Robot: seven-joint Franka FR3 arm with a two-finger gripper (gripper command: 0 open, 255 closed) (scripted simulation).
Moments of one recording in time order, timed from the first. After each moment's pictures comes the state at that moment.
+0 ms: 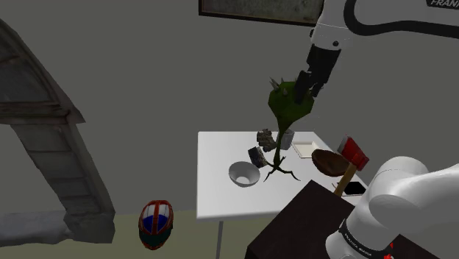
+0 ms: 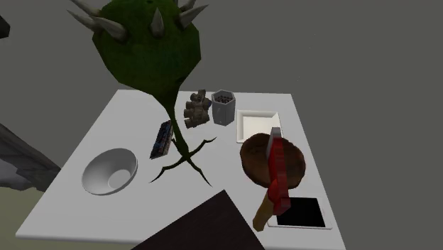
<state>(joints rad) 0.01 -0.83 0.03 -2.30 -0.07 1.58 0.09</state>
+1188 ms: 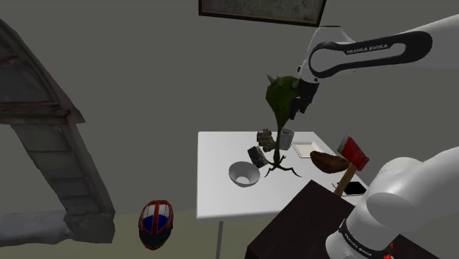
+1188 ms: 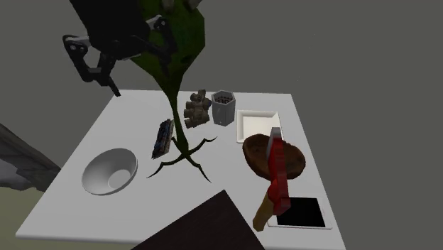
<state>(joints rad) -0.04 -0.55 -0.28 -2.43 -0.19 1.99 -0.23</state>
